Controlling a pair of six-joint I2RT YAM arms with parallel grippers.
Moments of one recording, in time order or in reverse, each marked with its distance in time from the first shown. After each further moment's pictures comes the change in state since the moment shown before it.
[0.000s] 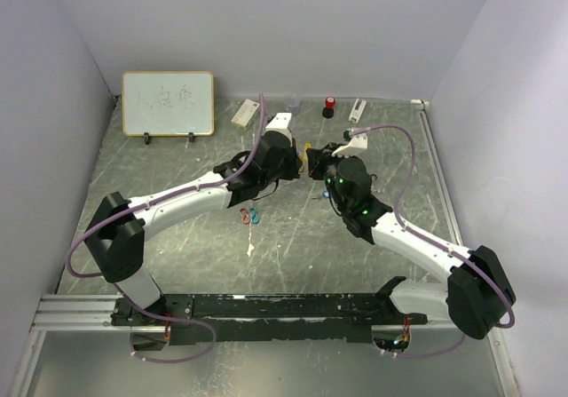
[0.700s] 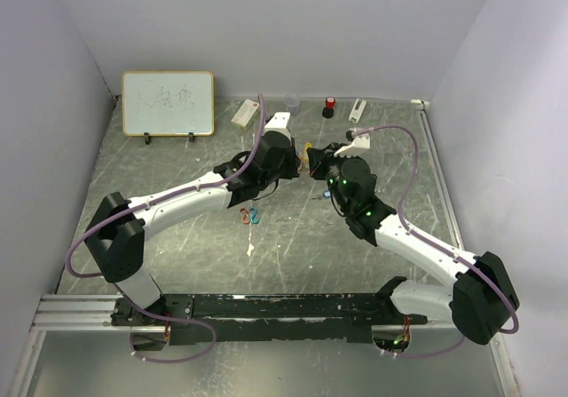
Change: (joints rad) left arm -0.001 0.000 0.000 0.001 -0.032 -0.003; right arm 0.000 -0.037 0.000 -0.018 -0.020 0.000
